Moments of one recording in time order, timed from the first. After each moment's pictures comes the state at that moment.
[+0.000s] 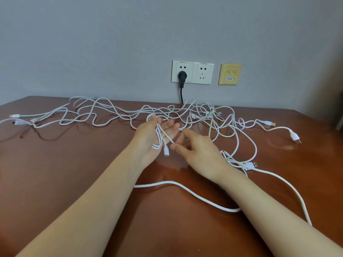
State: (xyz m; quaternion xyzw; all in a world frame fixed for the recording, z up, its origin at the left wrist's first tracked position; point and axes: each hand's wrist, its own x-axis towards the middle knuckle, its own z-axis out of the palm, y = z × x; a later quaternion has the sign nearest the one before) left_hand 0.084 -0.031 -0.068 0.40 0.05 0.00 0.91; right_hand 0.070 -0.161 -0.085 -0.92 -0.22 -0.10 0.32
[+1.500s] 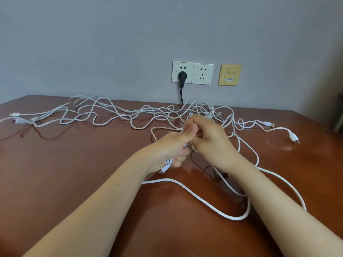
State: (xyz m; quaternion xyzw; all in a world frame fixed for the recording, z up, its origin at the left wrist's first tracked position) left_hand 0.067 -0.050 -0.074 0.73 -0.11 -0.16 0.66; right_hand 0.079 -0.175 -0.070 -0.85 -0.31 -0.20 0.37
